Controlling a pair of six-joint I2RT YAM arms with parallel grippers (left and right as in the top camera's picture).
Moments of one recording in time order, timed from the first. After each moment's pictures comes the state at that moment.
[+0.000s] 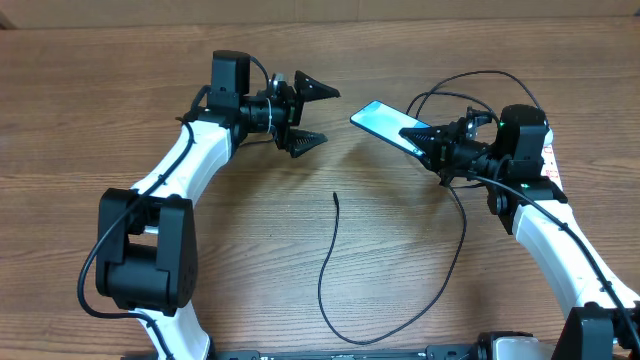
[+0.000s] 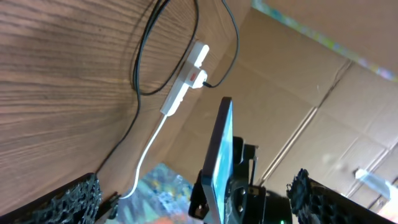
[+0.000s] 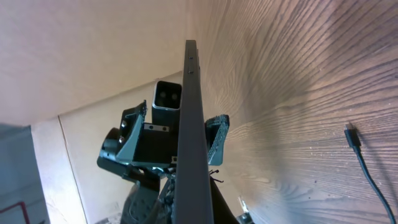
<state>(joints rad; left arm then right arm) -0.20 1.93 1.34 -0.17 1.07 -1.32 0.01 1.43 0.81 0.05 -0.89 1.40</state>
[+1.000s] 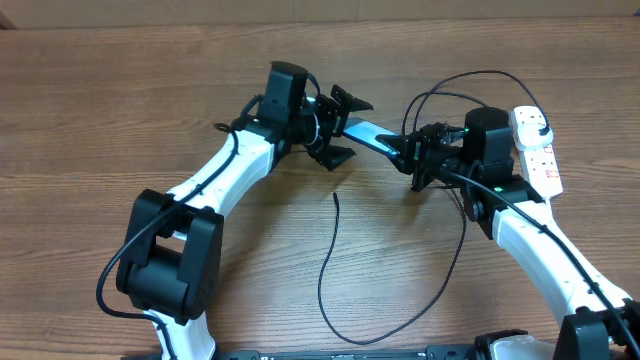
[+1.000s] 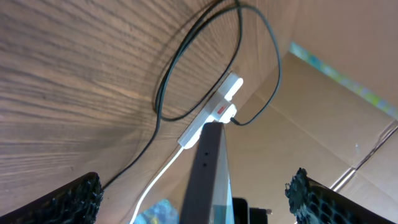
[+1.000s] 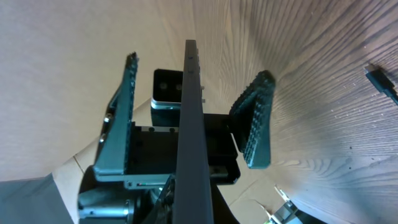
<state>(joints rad) -0.40 1.93 1.34 -0.17 0.72 -1.53 0.18 1.43 0.81 0.06 -0.74 1.75</state>
